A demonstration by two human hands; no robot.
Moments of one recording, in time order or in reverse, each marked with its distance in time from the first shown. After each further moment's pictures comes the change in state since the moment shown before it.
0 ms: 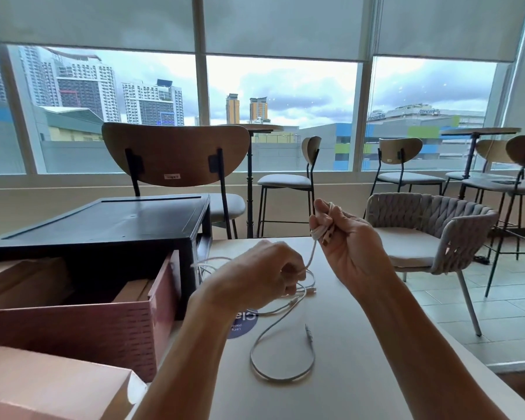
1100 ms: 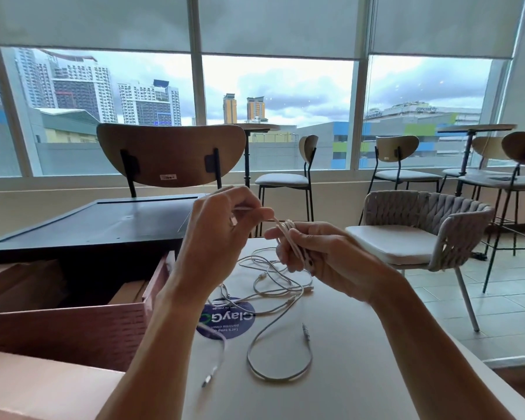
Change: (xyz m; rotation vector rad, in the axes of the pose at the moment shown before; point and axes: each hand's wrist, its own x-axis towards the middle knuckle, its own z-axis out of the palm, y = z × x) left_hand -0.008 -0.008 -0.030 -0.137 0.761 0.157; right_hand -0.018 -0.007 0.005 -0.697 -0.449 0.324
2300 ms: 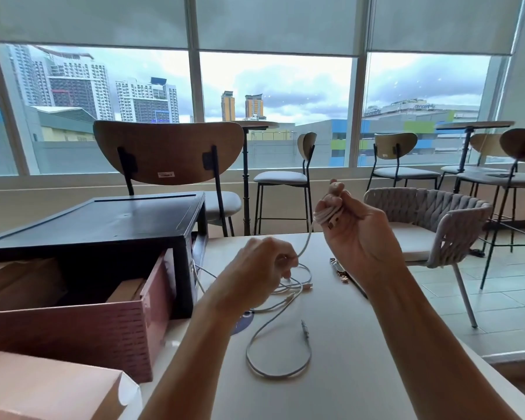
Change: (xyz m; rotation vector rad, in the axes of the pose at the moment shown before) left_hand -0.024 -0.018 0.053 0.090 -0.522 -0.169; right_hand 0.008 -0.008 -0.018 0.929 0.326 -0.363
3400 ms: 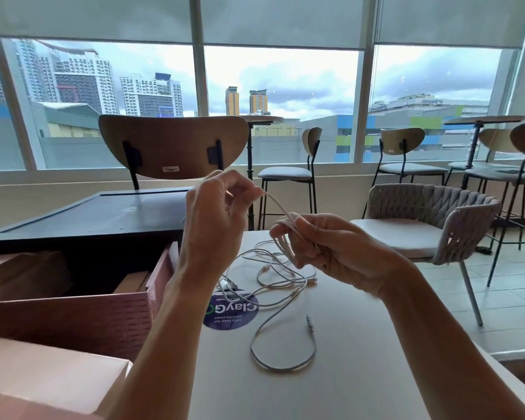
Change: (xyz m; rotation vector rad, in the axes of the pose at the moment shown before) left_hand -0.006 0.010 -0.056 -0.109 0.663 0.062; right_hand -0.018 0.010 0.001 -0.825 -0.468 0.415
